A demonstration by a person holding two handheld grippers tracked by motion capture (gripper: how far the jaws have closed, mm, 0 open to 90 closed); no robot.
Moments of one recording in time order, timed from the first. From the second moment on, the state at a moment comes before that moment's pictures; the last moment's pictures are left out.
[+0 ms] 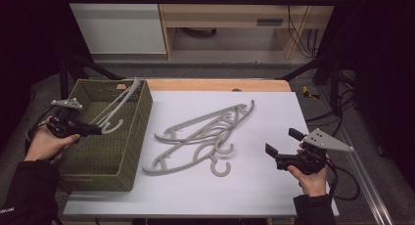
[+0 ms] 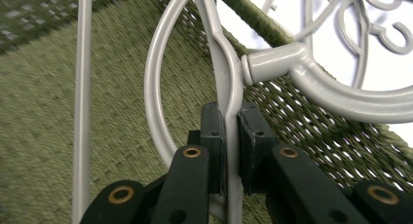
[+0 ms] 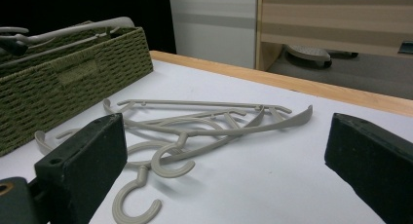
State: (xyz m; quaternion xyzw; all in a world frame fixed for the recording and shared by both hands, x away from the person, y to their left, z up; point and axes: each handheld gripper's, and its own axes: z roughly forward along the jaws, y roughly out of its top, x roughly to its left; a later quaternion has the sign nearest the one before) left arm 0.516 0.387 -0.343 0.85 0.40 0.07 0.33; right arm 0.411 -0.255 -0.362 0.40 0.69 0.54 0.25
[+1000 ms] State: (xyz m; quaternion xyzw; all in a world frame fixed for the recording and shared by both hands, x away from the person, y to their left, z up) left arm 0.512 0.370 -0.374 0.85 0.44 0.10 0.28; right arm 0.410 -0.253 -0.361 0.40 0.69 0.54 0.25
